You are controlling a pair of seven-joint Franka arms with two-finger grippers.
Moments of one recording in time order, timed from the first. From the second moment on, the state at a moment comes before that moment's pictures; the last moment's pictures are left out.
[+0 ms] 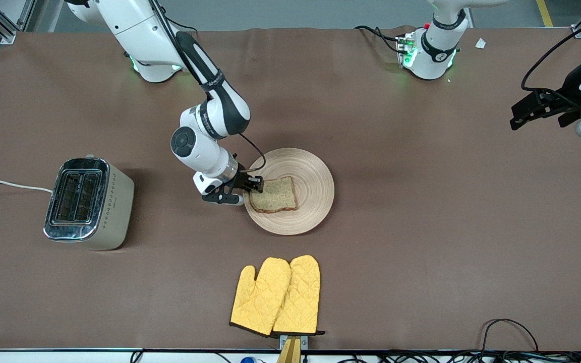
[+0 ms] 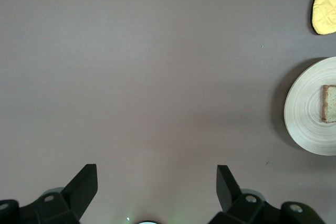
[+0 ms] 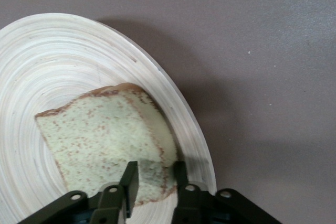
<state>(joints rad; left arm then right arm) -0.03 0.04 -0.09 -1.43 0.01 1.44 -0.16 0.57 0.54 0.03 -1.95 0.57 2.64 0.30</state>
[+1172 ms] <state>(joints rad) -0.03 0.04 -0.09 -1.43 0.01 1.44 -0.15 0.59 0.56 0.03 -1.94 0.57 2.67 0.29</state>
